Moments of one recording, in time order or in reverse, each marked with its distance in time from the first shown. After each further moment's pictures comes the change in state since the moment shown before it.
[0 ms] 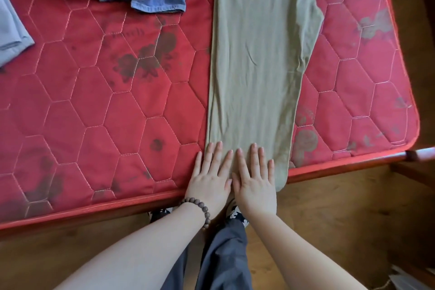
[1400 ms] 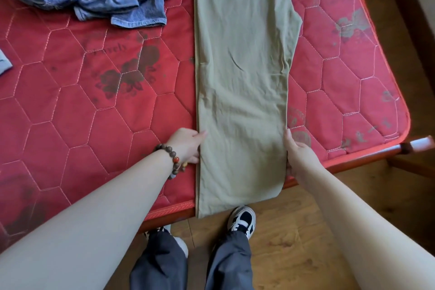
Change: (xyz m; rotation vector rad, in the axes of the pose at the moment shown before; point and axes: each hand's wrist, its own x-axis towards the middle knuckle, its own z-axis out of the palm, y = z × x) left_hand 0.097 -0.056 -0.073 -1.238 -0.276 -0.570; right_hand 0.070 0.092 -0.071 1.014 -0.119 0.731
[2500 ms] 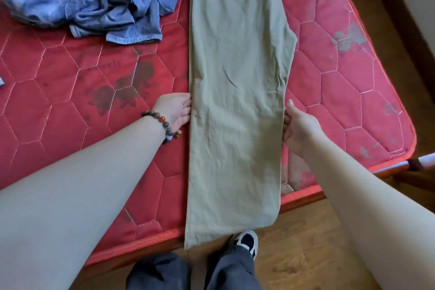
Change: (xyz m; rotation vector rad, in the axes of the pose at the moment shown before) left_hand 0.043 0.087 -0.024 -0.458 0.063 0.144; right_hand 0.047 -0.086 0.003 0.586 -0.074 -0.089
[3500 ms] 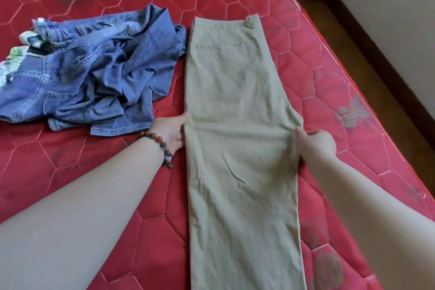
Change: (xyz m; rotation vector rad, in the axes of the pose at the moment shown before) left_hand 0.130 0.125 0.023 -0.018 0.032 0.031; right_hand 0.108 -0.116 0.048 -0.752 0.494 -0.220
